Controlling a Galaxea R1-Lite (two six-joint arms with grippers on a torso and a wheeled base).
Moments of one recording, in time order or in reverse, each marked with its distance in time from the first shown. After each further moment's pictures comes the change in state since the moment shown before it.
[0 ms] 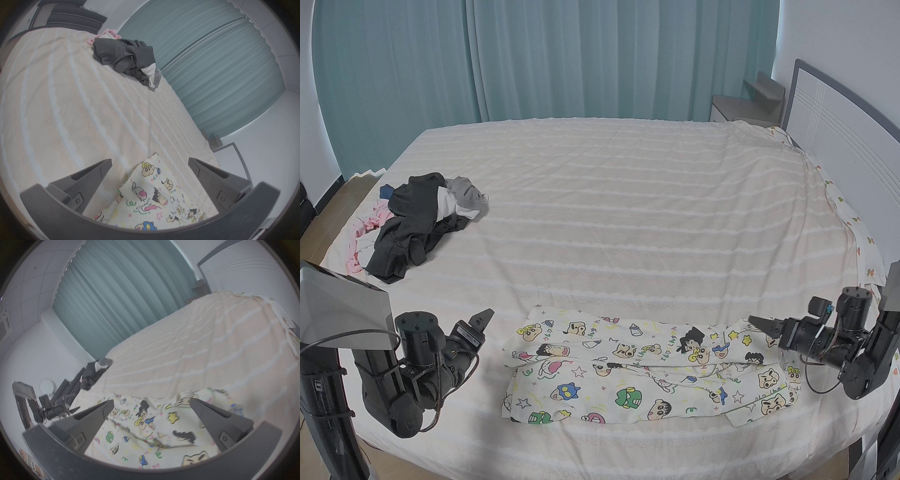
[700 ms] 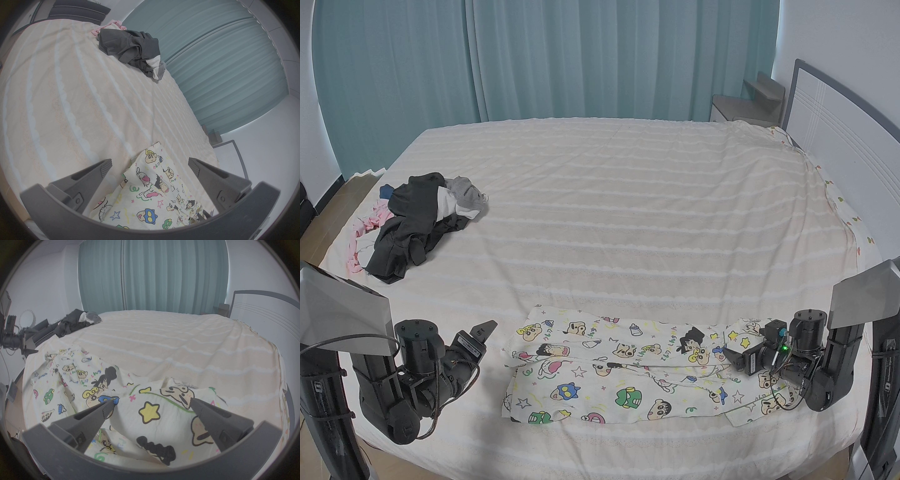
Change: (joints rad) left arm -0.013 -0.005 0.057 0.000 -0.044 -0.041; right arm 0.153 0.294 -0.110 -0.073 -0.349 -0.501
